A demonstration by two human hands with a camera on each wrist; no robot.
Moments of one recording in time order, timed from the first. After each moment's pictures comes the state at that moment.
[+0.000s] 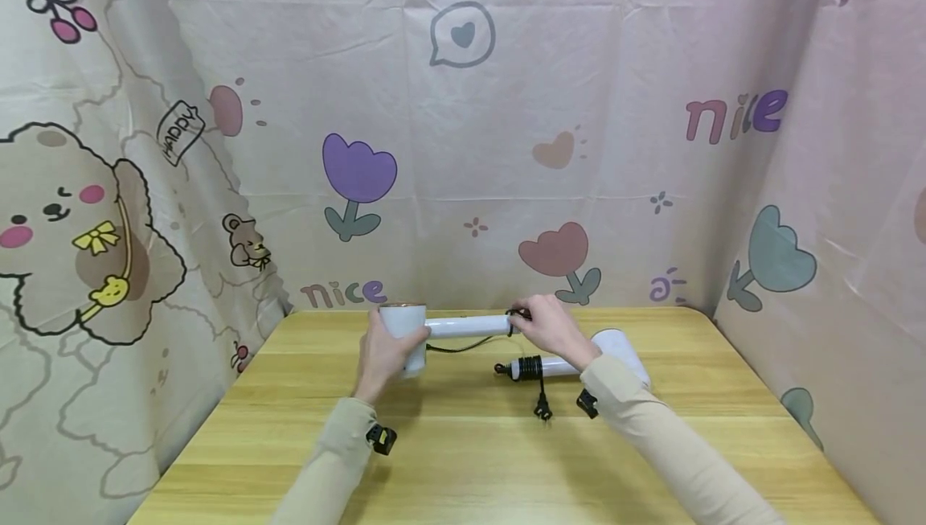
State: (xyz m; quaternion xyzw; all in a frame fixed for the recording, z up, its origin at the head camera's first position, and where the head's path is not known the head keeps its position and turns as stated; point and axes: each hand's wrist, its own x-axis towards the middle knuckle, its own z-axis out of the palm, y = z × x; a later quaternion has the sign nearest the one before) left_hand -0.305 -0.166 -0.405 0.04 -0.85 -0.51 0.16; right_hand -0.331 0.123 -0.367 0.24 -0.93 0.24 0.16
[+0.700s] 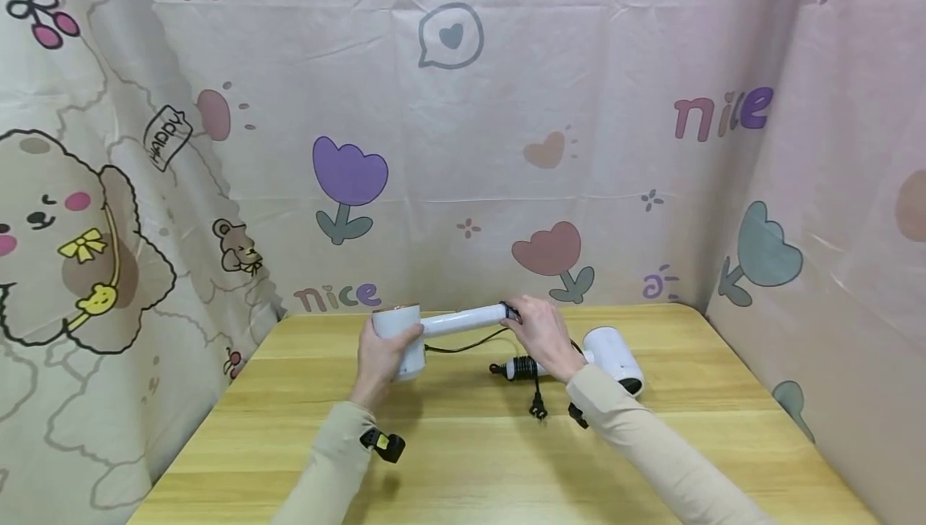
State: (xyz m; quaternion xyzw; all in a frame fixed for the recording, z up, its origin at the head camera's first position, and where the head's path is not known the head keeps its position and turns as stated) left_hand -0.305 -0.155 -0.407 0.05 -0.74 -0.65 0.13; right_hand -0.327 0.117 -0.390 0.23 -0.89 0.22 0.32
